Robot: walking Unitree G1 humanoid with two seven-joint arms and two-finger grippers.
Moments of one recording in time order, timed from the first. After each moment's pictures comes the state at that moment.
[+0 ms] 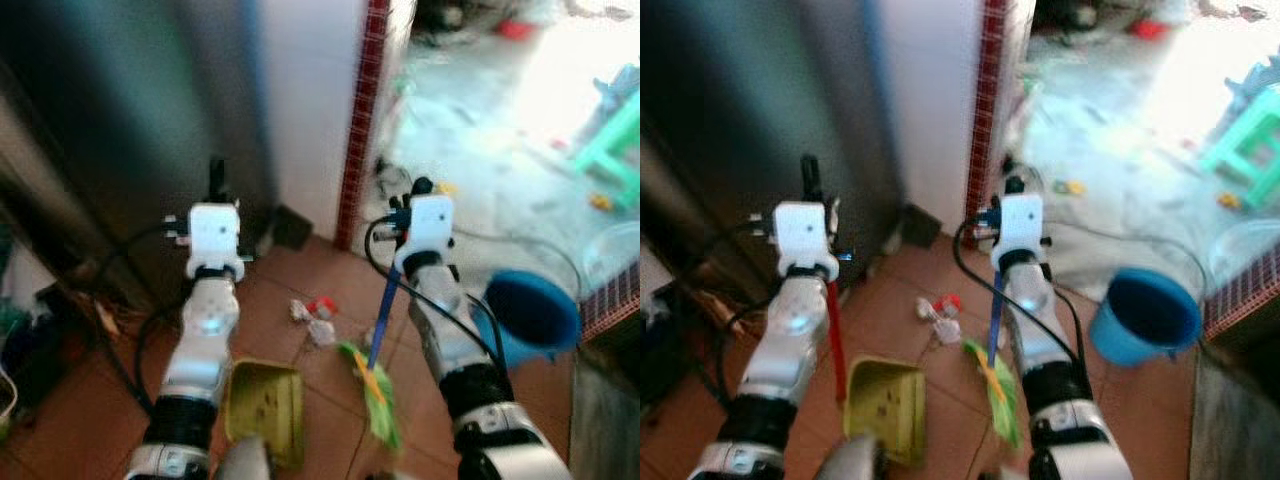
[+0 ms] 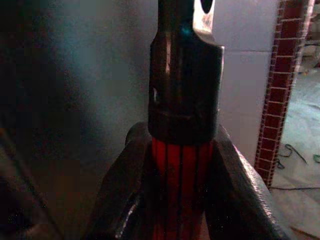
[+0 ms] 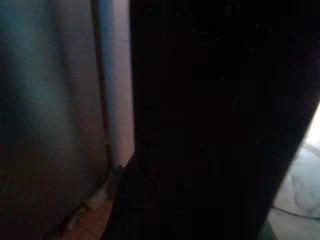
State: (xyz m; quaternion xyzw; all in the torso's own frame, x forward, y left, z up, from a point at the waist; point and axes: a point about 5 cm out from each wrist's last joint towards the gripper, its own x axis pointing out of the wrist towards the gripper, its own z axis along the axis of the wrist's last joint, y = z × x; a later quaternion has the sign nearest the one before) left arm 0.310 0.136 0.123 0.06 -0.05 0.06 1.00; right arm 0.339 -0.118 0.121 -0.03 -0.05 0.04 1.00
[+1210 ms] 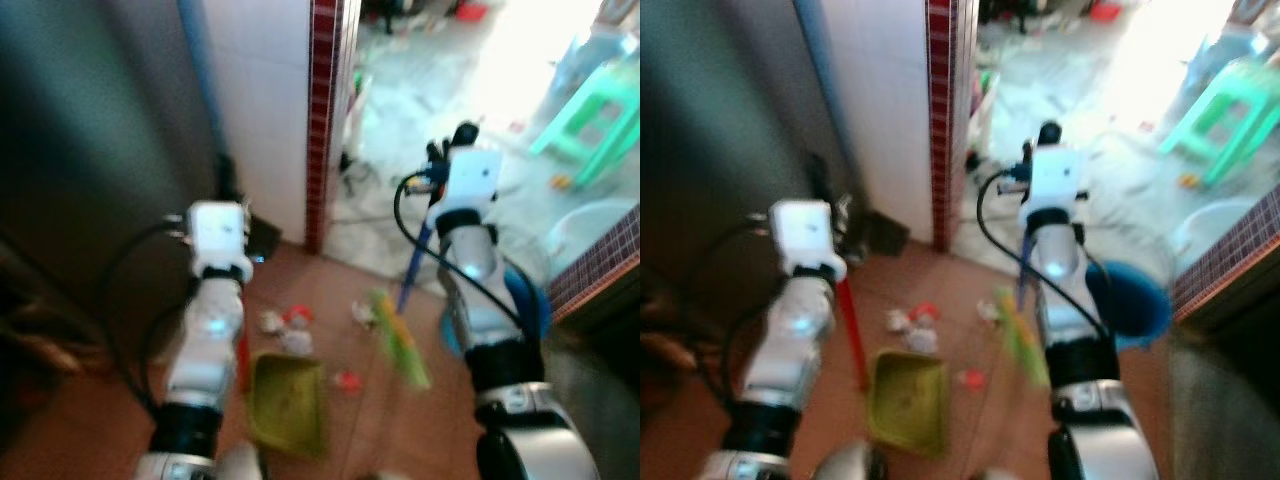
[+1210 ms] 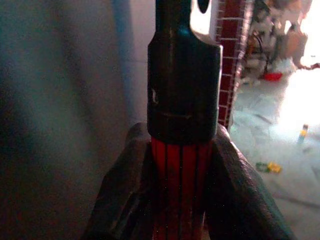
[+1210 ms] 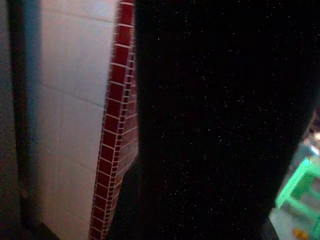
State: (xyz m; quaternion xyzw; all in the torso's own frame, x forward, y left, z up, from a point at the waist) left arm 0.306 0.130 0.138 0.03 -0.07 0.03 1.00; right arm 0.350 -0.134 0.184 -0.07 -0.16 0.02 0.98
